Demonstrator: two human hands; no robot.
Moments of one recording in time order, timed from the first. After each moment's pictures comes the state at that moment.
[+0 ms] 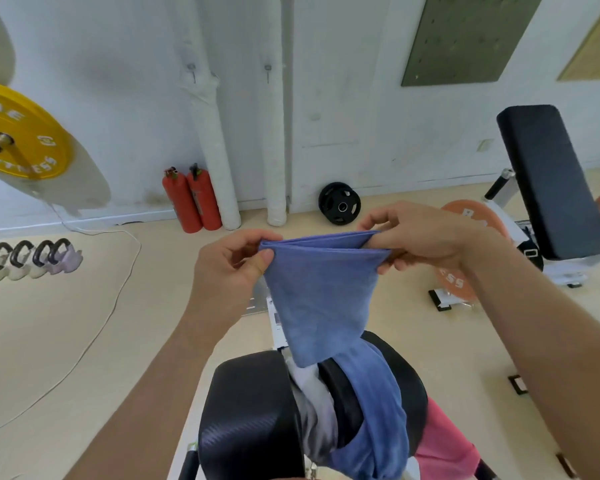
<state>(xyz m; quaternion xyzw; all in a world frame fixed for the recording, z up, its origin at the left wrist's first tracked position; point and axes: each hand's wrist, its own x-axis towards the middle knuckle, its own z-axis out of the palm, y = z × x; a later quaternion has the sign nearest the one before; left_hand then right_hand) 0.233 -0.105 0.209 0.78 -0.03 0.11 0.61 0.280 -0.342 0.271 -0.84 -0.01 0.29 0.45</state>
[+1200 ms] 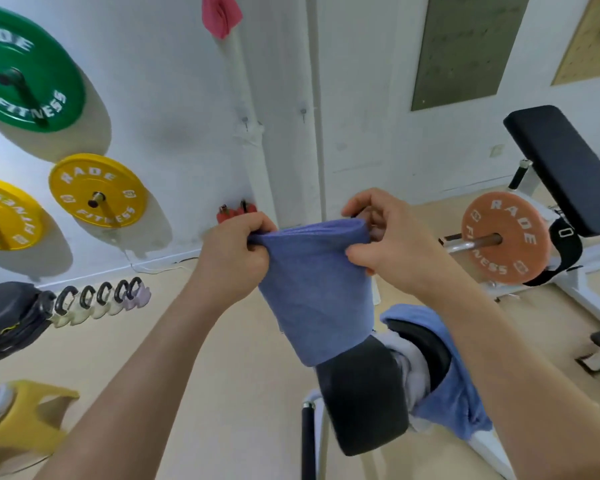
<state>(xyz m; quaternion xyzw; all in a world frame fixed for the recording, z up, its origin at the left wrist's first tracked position) 0.104 0.074 0.282 0.90 -0.14 0.15 0.39 0.083 -0.137 0.290 -0.81 -0.10 -0.04 0.58</state>
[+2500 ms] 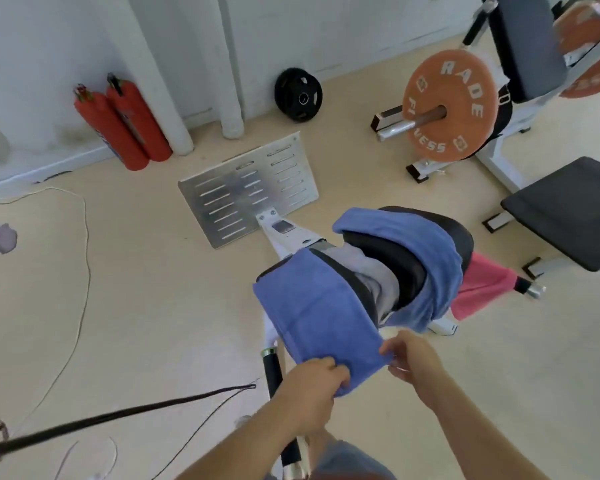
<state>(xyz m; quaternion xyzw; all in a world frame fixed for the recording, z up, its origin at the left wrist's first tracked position) 0.079 0.009 -0.056 0.83 -0.40 -0.35 0.17 0.038 -0.190 -0.047 -0.58 0.55 0.18 0.58</state>
